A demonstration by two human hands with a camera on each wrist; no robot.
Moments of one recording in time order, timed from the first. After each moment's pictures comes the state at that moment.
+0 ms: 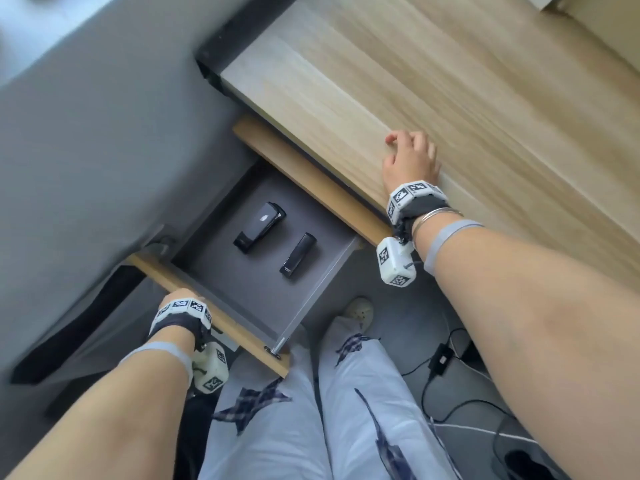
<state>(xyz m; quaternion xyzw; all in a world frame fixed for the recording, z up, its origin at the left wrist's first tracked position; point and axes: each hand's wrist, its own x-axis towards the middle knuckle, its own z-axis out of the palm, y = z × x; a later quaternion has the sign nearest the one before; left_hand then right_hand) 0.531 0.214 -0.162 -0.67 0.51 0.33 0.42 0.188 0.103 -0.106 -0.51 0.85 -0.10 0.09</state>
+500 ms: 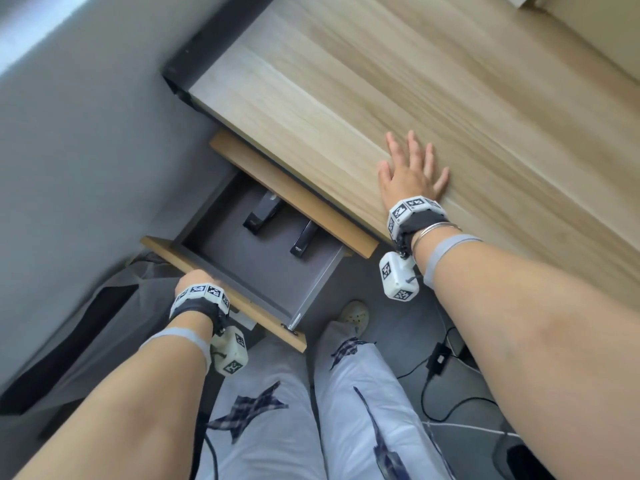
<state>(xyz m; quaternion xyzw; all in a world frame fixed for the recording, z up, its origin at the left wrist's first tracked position) 0.467 0.165 -0.157 -0.75 0.47 0.36 0.29 0.153 0.112 -0.119 -0.49 0.86 -0.02 0.12</state>
